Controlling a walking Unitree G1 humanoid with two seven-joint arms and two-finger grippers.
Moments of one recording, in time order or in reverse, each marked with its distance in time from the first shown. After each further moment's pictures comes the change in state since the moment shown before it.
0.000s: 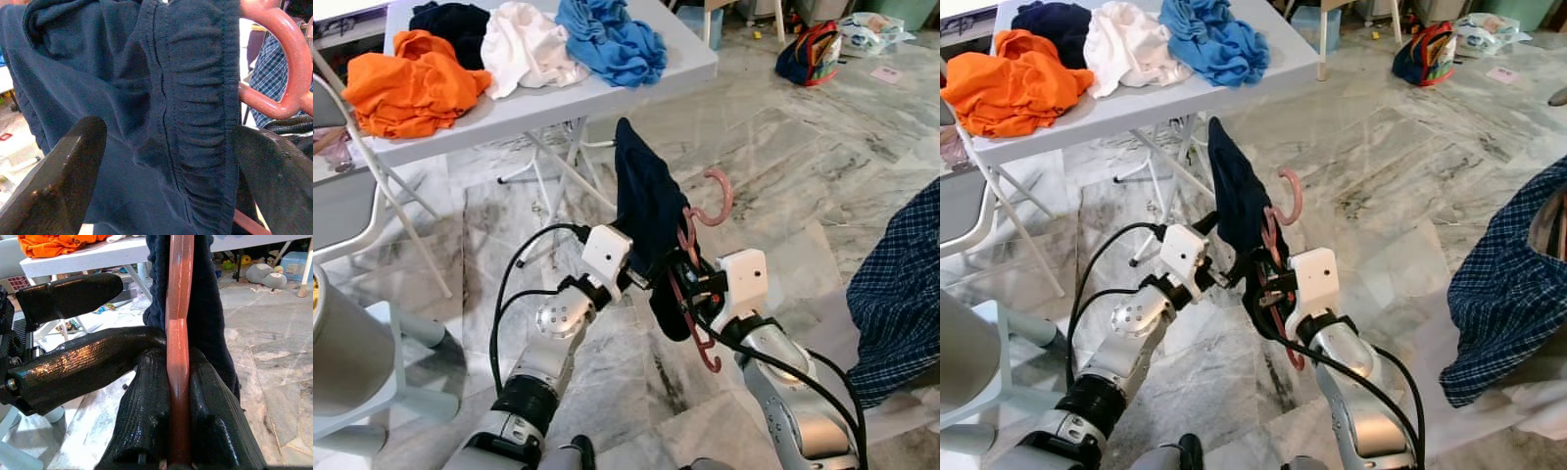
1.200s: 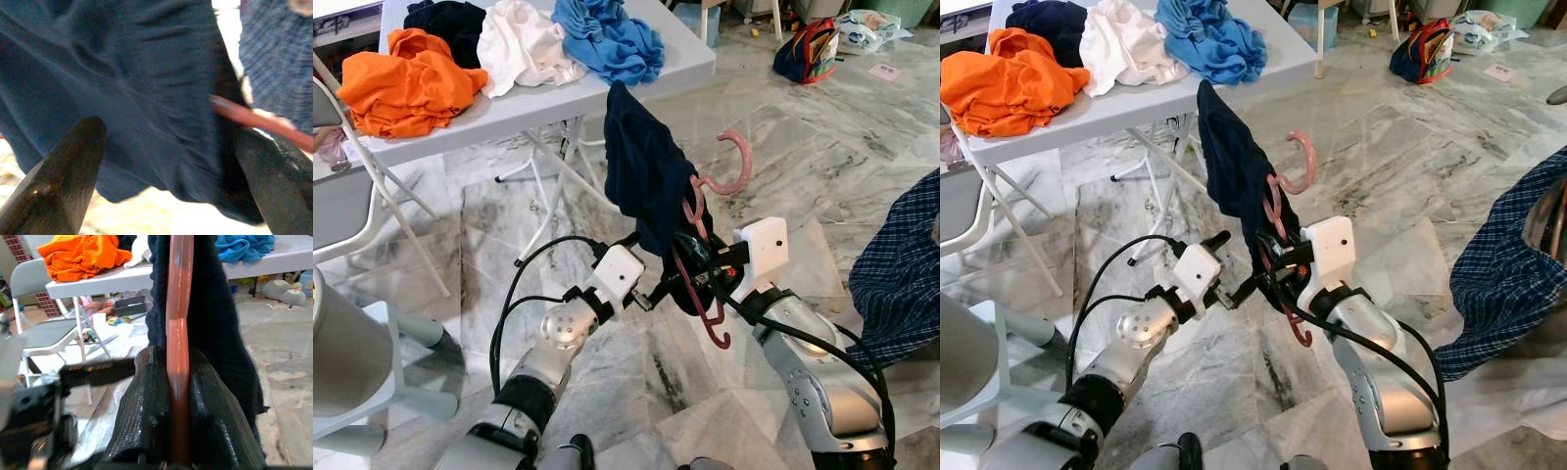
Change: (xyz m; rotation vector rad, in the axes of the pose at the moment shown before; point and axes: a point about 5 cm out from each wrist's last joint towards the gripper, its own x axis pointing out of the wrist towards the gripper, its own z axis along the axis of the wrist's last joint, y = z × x) left arm 0.000 0.000 -0.019 0.132 0.111 -0.019; right arm -0.003 -0.013 0.038 0.003 -0.054 0.095
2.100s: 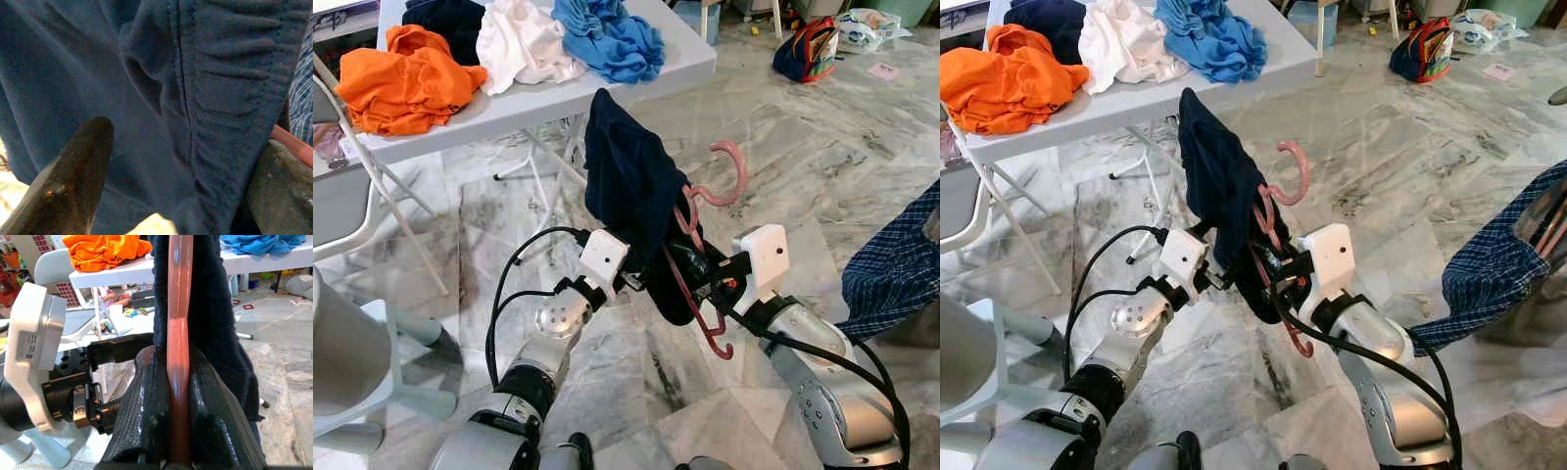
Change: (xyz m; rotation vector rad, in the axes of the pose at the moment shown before) left arm 0.003 0.007 0.004 -0.146 -0.065 0.059; right arm -0.007 0.008 0.000 -0.008 0.026 0.068
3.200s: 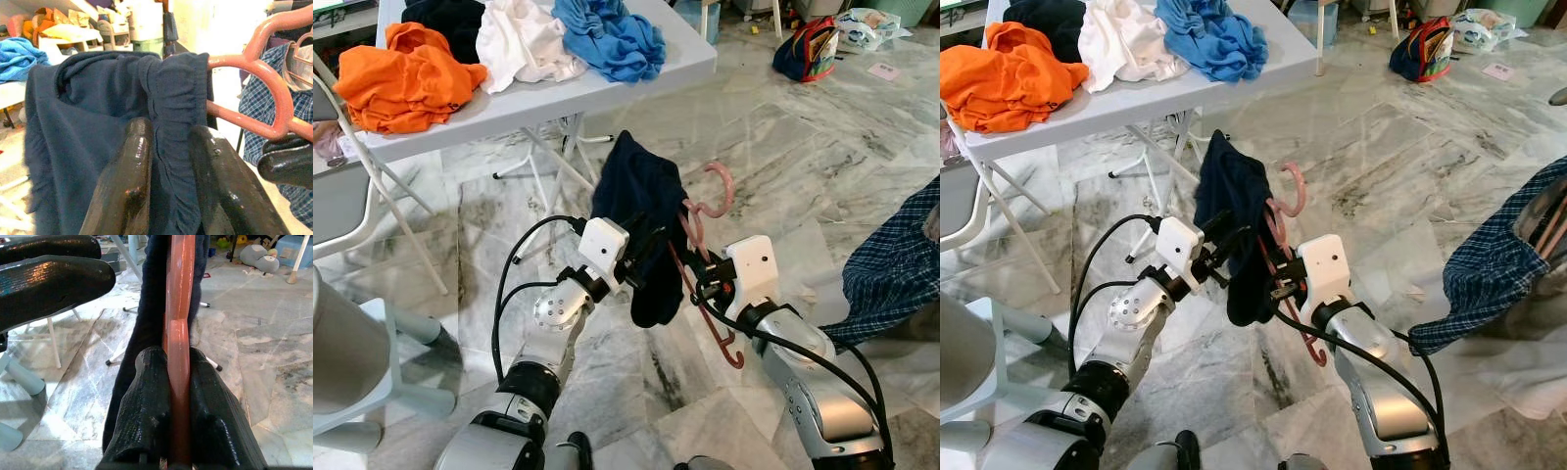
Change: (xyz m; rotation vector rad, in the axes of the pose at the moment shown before) left arm 0.000 0.004 0.020 0.005 -0.129 -0.053; right arm 0.006 -0.018 -0.028 -0.065 0.132 -0.201
